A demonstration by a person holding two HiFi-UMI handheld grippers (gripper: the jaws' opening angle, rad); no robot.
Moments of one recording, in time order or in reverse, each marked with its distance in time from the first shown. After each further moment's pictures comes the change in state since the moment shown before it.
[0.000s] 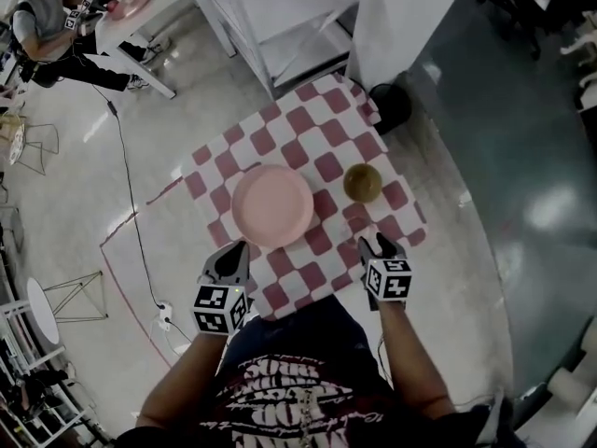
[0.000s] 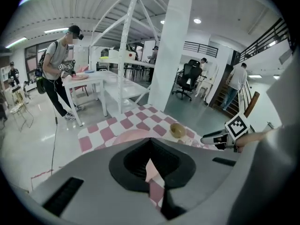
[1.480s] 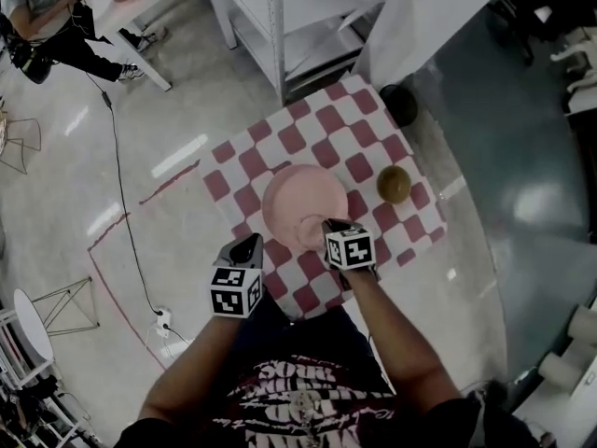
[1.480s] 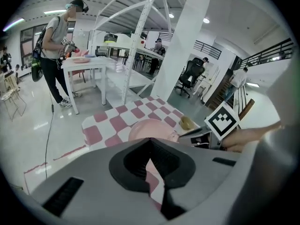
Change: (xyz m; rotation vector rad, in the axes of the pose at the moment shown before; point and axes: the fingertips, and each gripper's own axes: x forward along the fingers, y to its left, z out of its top) left arm 0.022 0.099 -0.032 -0.074 0.104 -0.093; right arm 0.118 0.180 0.017 -0.087 0.213 0.085
